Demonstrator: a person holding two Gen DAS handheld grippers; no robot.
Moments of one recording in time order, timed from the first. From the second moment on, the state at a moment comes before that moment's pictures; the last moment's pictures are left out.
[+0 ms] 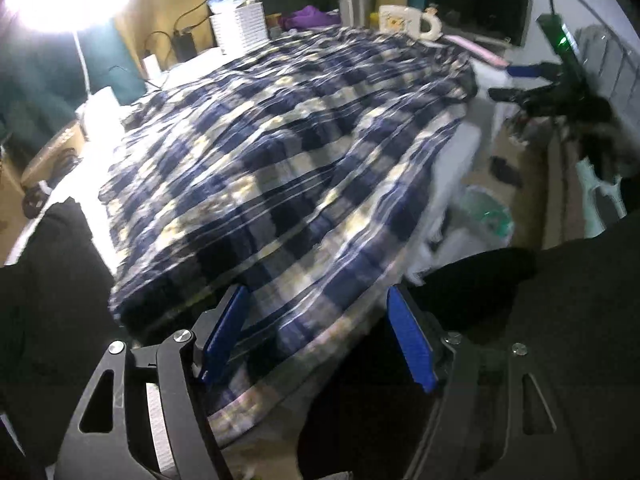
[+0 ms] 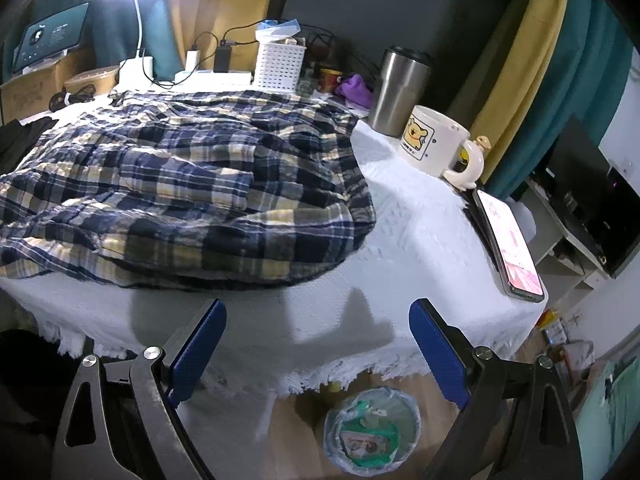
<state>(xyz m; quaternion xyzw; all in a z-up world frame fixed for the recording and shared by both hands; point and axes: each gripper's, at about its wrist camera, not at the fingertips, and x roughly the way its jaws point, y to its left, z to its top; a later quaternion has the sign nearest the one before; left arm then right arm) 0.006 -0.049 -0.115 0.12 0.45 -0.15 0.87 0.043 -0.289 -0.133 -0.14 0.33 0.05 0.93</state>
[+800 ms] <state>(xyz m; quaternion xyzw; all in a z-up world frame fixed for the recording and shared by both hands) 0.023 -0.021 -0.104 0.06 0.45 -0.09 0.89 0.069 -0.272 -0.148 -0.22 0.30 0.09 0.92</state>
